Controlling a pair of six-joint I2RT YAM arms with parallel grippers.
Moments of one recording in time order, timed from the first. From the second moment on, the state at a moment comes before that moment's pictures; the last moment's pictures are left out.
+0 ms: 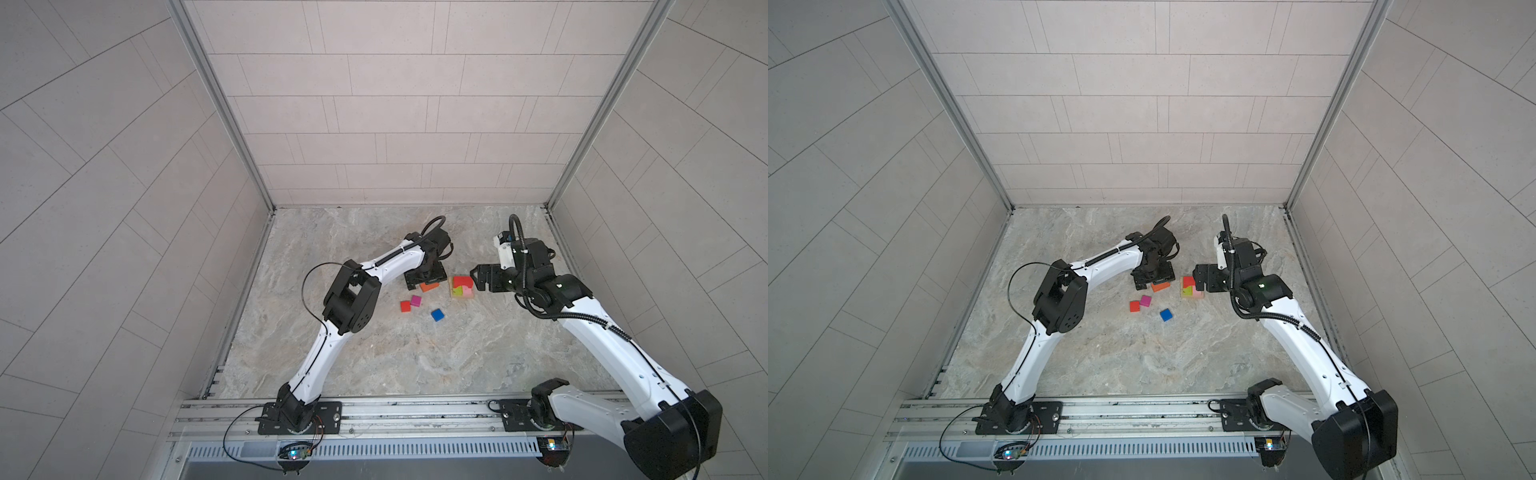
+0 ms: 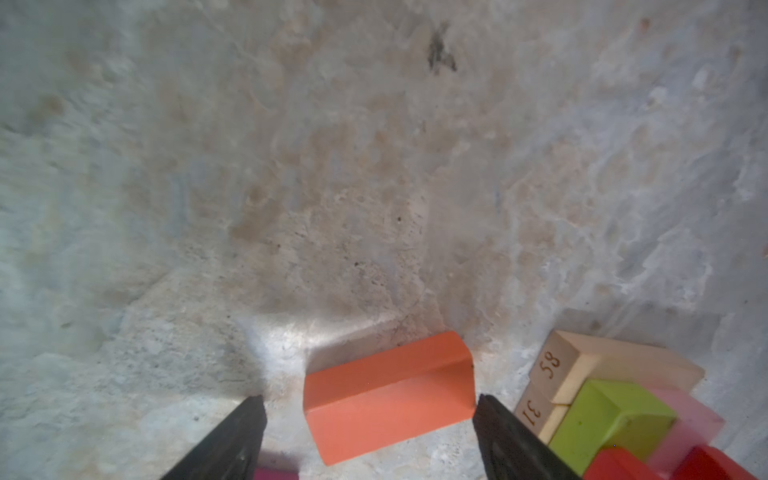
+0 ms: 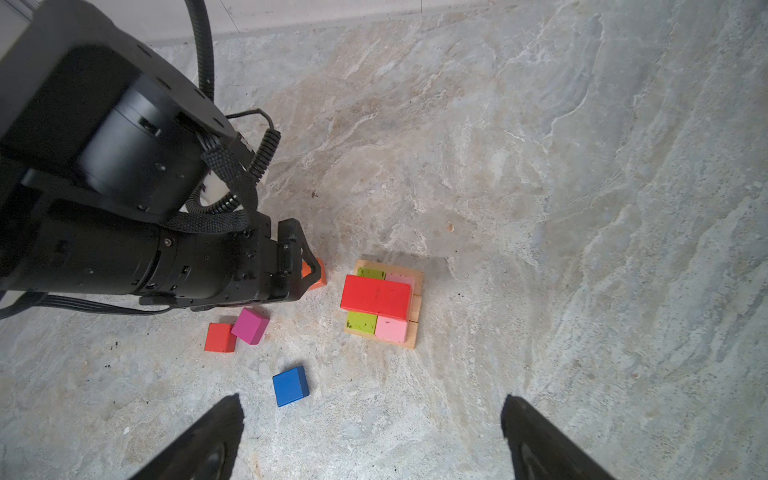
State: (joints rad) left arm -0.73 2.36 2.01 -0.99 0.03 -0.95; right arm 0.28 1.09 0.97 -0.64 -0.04 0.27
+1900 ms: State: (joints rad) left arm -0.67 2.30 1.87 -1.05 -0.12 -0.56; right arm 0.26 1.10 0.96 -0.61 -0.13 0.30
